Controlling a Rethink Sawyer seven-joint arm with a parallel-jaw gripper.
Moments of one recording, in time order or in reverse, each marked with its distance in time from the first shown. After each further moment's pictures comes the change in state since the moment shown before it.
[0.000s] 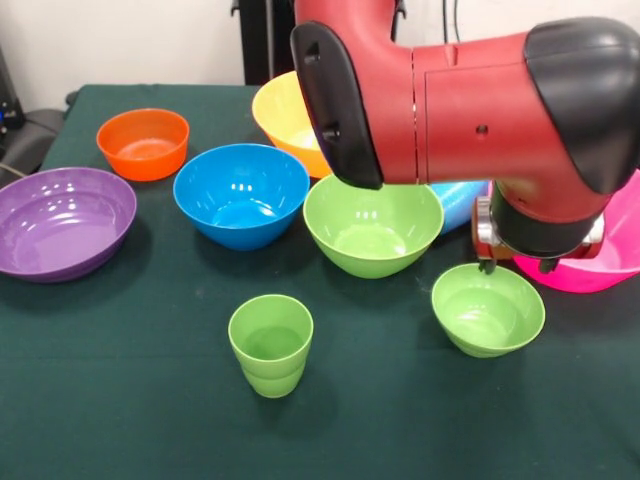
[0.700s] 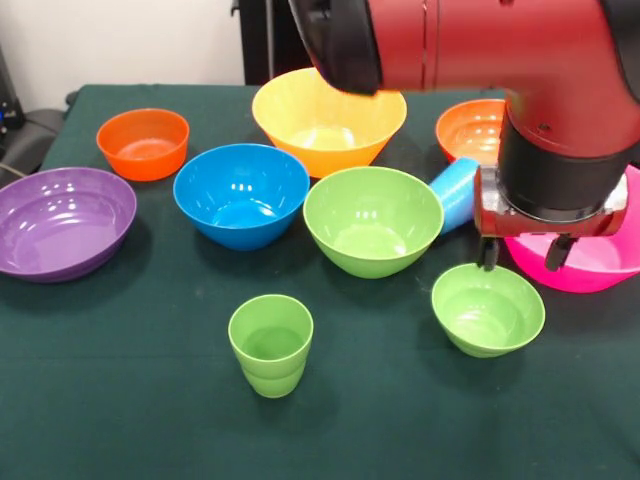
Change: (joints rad) arm -0.013 -0.102 -0.001 -0.002 -0.056 -0.061 0.000
